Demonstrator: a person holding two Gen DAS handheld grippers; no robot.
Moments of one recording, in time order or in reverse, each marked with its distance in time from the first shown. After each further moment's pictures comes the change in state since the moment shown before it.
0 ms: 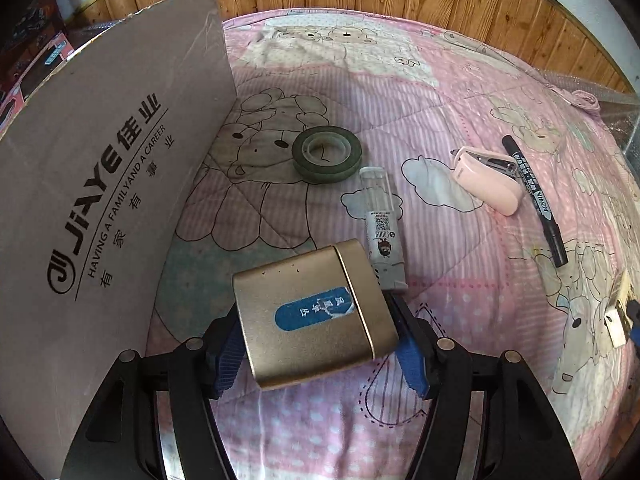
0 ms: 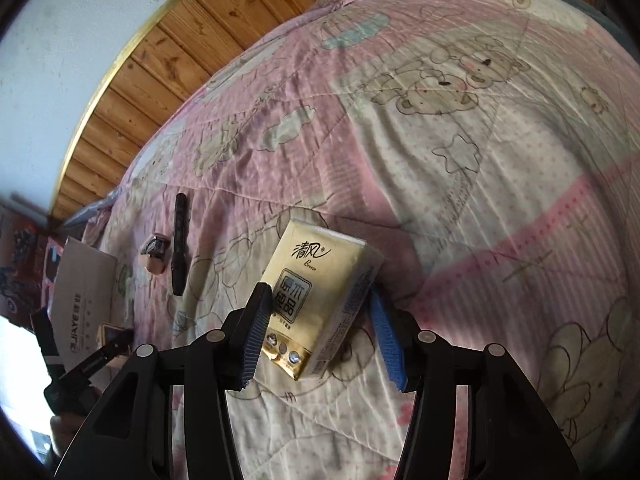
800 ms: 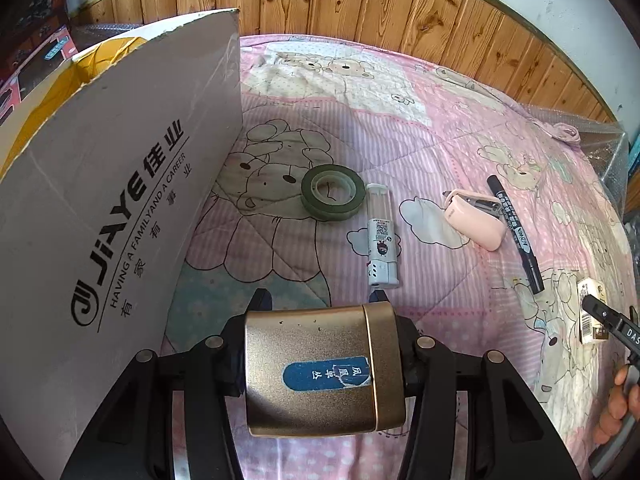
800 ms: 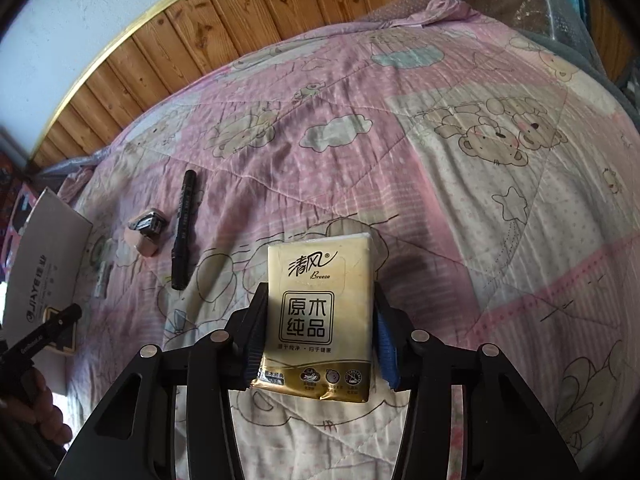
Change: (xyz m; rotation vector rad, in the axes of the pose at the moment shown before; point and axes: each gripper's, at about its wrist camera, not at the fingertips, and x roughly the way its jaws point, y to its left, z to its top) left arm -0.027 0.019 0.000 -0.032 -0.091 -0.106; right arm 0.010 0.056 -0.010 -0.183 -0.039 -0.128
